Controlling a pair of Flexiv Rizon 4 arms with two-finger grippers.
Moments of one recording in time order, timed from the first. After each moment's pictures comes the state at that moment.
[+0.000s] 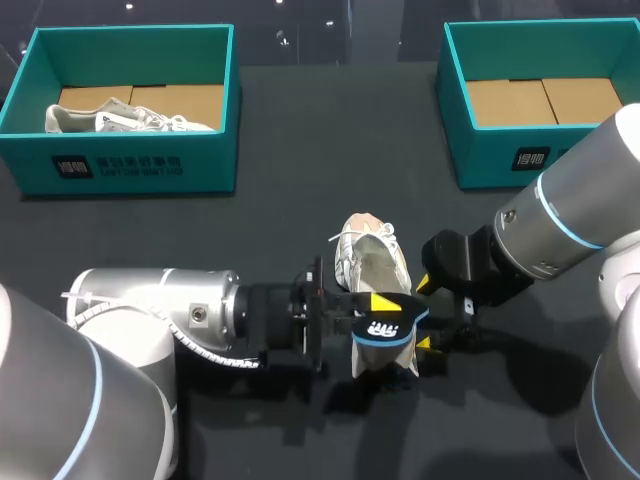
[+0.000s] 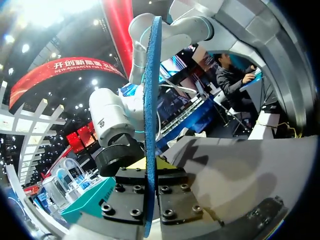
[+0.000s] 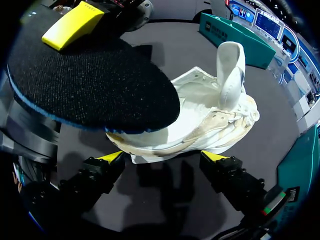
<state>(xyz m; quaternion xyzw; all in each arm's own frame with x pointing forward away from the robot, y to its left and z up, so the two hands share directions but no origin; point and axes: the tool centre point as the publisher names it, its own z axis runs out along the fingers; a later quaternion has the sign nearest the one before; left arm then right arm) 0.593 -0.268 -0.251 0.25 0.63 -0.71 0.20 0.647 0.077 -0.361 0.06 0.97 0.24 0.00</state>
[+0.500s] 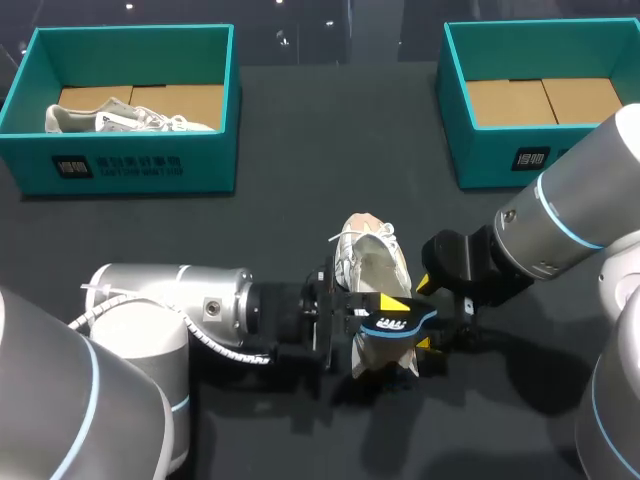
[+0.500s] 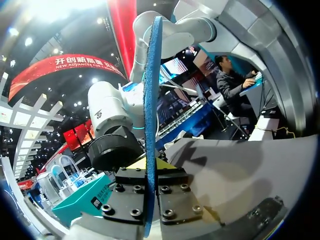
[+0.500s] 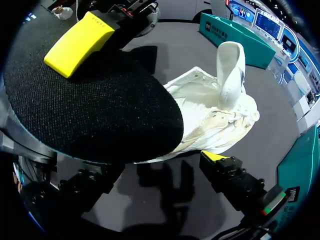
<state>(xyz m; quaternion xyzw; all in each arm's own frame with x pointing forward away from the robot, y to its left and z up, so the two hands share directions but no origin) 0.600 -0.280 -0.265 0.24 0.63 -0.72 0.17 0.647 0.077 -0.361 0.06 0.97 0.24 0.00</state>
